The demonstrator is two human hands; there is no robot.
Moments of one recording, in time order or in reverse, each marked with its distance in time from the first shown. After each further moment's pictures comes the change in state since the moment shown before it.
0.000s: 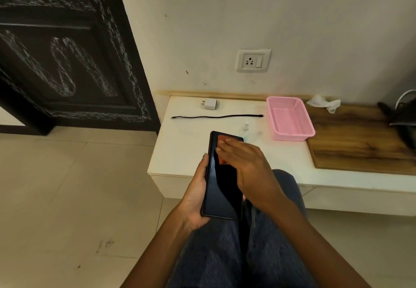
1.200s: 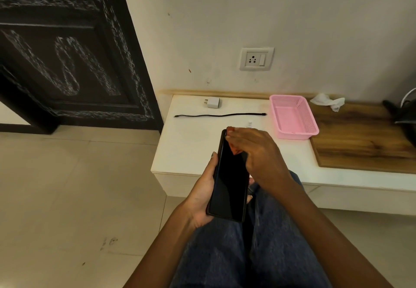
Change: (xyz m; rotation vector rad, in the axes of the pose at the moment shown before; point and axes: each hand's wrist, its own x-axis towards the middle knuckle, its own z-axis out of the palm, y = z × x) left_hand -0.001 -0.001 0.005 0.094 0.026 -0.020; right_hand 0.020 0.011 -0.011 0.025 0.059 0.026
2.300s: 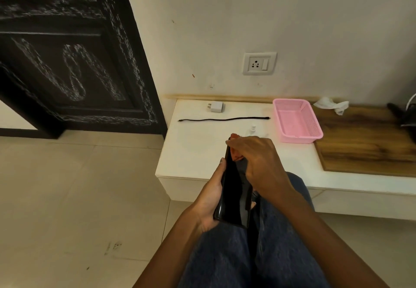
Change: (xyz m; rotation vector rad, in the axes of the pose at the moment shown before) left_hand 0.002 -0.003 0.001 0.095 0.049 0.009; right_hand -0.004 -0.003 0.008 0.006 -0.031 0.036
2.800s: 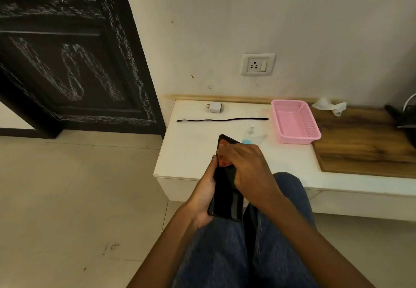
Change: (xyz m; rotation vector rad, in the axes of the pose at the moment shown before) left_hand 0.004 0.005 -0.007 -0.089 0.032 0.048; right_hand -0.006 -0.020 0.008 -0.020 -0.014 -0.006
